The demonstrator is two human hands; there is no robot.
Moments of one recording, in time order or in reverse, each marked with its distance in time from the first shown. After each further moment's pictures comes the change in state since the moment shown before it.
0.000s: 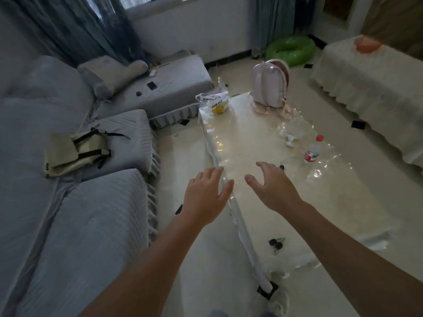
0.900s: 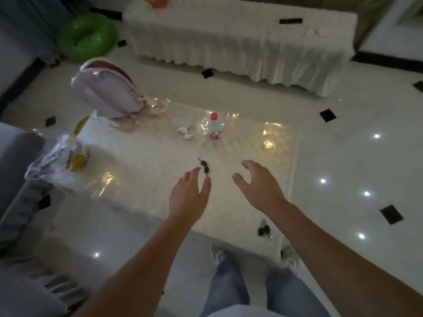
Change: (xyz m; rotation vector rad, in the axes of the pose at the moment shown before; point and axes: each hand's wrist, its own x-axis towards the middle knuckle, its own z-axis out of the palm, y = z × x) left_hand 0.297 0.006 0.171 -0.130 -0.458 0.561; right_hand 0.124 0.101 0.039 0.199 0.450 0.862
